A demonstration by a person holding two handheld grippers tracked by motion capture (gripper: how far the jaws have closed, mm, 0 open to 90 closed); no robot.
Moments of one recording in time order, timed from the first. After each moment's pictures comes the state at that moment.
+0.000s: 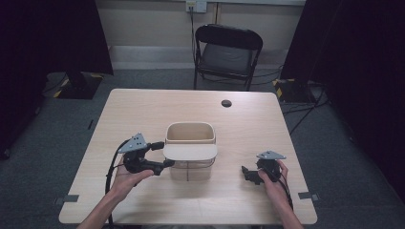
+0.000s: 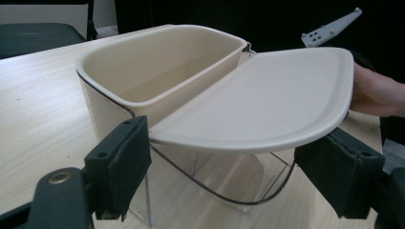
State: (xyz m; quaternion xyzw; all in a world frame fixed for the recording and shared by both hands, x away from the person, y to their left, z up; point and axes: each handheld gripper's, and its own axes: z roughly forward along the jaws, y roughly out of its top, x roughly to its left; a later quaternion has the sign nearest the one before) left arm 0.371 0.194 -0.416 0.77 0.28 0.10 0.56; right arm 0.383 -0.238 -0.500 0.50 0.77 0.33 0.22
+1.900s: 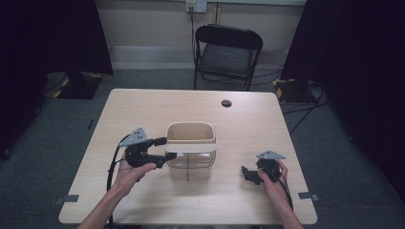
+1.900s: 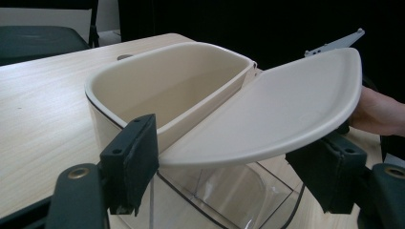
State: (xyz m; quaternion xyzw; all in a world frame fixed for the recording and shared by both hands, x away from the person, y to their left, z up) left arm 0.381 0.191 -0.408 0.76 0.29 0.10 0.58; right arm 0.383 -0.238 -0.500 0.50 0.77 0.33 0.22
